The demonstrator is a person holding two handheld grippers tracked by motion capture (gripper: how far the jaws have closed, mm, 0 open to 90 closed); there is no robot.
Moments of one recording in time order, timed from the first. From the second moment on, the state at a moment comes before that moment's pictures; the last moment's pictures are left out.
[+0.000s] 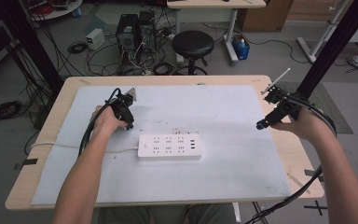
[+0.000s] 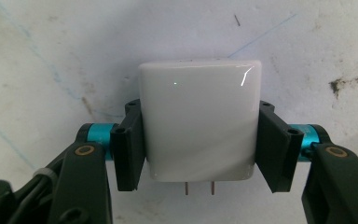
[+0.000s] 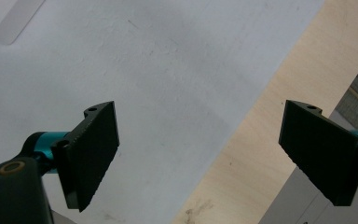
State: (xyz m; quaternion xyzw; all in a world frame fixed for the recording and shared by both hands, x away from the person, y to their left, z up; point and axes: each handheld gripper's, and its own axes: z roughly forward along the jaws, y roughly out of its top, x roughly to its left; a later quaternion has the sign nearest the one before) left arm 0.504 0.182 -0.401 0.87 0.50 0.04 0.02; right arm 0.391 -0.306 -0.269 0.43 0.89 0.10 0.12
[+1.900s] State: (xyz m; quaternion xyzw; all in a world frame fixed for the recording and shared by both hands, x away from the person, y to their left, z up) left arm 0.383 0.043 -0.262 0.94 0.08 0.08 0.32; right arm 0.367 -0.271 -0.255 0.56 0.76 0.30 -0.14
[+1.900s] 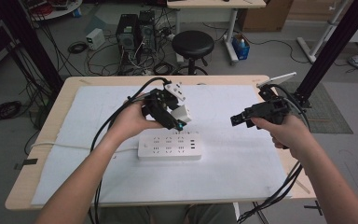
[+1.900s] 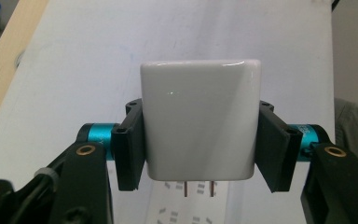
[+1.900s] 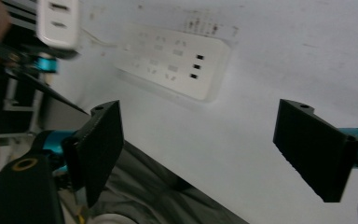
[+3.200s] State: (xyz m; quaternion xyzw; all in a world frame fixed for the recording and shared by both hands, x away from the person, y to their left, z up) left arm 0.361 0.004 -0.276 0.93 0.04 0.16 0.33; right arm 0.380 -0.215 -0.275 0.52 0.73 0.38 -0.21
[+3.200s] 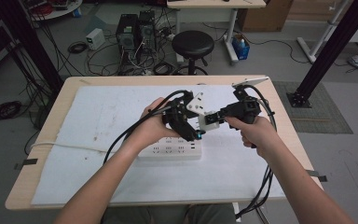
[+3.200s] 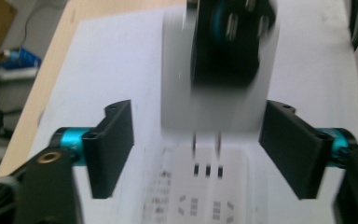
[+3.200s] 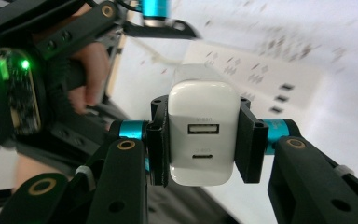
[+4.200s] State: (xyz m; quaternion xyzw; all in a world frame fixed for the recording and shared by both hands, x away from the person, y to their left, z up) left arm 0.392 0.234 -0.268 0.92 0.38 0.03 0.03; right arm 0.381 -0.197 -0.228 0.27 0.95 0.10 0.08
